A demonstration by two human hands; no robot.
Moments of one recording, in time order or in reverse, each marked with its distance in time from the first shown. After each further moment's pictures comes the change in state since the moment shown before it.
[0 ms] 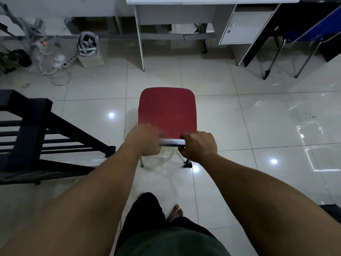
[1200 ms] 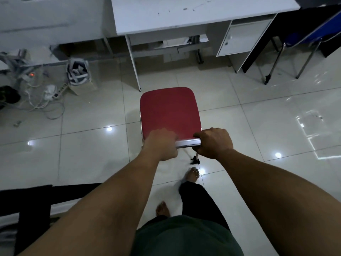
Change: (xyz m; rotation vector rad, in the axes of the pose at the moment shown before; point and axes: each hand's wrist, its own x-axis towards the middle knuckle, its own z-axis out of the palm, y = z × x) left_hand 0.193 -0.071 -0.074 0.010 0.026 0.076; right_hand 0.210 0.058 -0.022 -0.025 -0.088 0.046
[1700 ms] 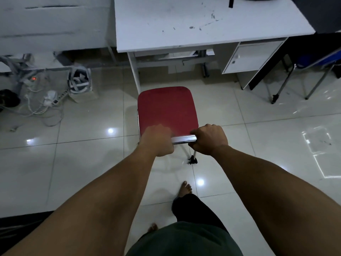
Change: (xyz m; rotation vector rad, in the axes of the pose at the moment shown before) left_hand 0.139 -0.032 -0.052 -0.030 0.006 -0.065; right_hand 0.147 0.063 -0.026 0.036 0.015 -0.042
